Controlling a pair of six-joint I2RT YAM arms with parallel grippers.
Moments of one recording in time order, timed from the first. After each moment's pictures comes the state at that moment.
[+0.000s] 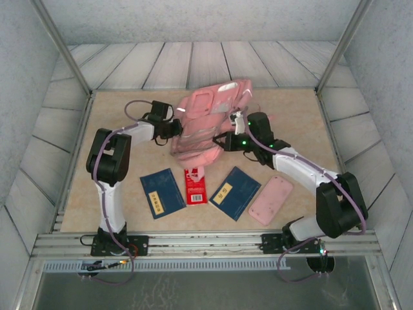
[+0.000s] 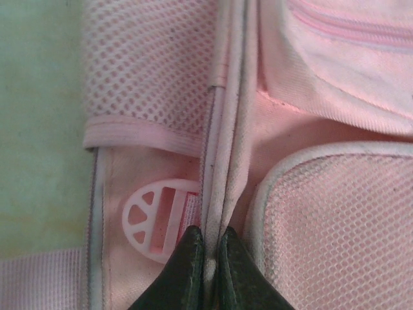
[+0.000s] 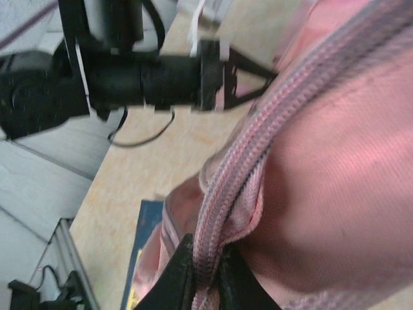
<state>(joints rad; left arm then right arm) -0.35 2.08 1.37 -0.16 0.37 -0.52 0.48 1.42 0.89 -0.01 -0.50 0.52</state>
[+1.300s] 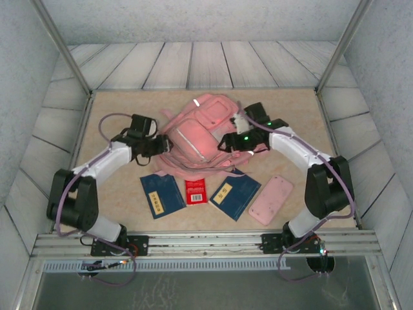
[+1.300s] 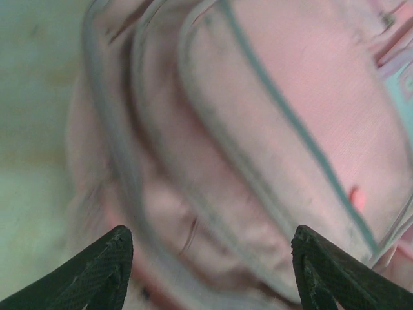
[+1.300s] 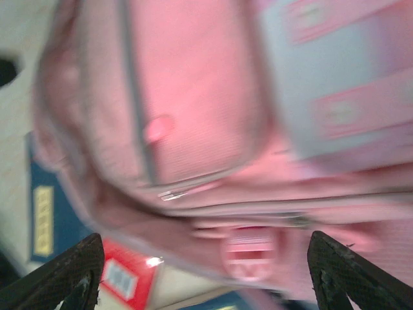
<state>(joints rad) -0.34 1.47 0.93 -0.40 0.27 -0.53 0.34 1.60 1.20 -0.65 -0.37 0.20</state>
